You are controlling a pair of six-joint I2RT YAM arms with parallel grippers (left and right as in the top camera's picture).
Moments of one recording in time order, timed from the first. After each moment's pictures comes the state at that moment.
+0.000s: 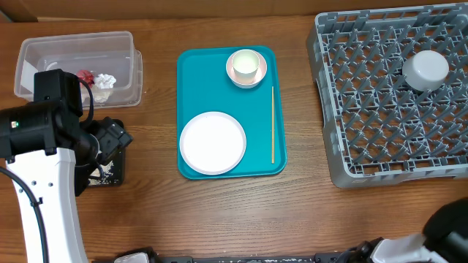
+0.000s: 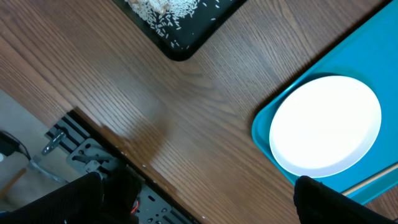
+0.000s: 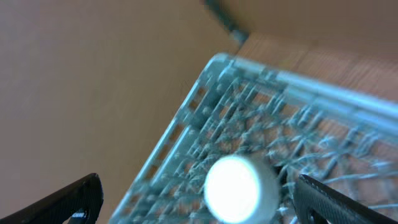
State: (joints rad) left arm 0.19 1.36 1.60 -1.69 -0.04 -0.70; right arm -0.72 1.71 1.64 -0.45 -0.31 0.54
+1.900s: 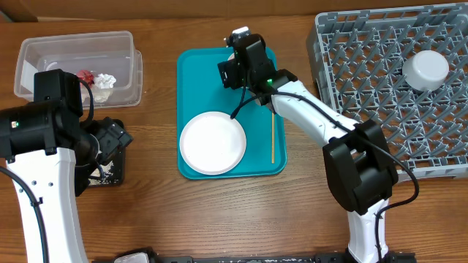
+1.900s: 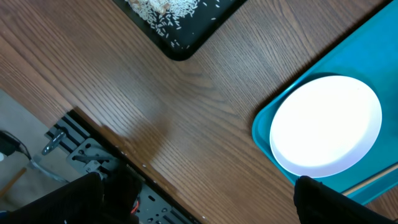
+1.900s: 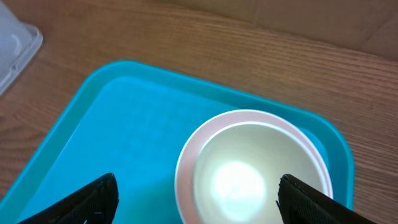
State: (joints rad) left arm 0.19 1.36 1.60 -1.69 -0.04 -0.70; right arm 0.54 2.13 1.64 -0.22 0.10 0.11
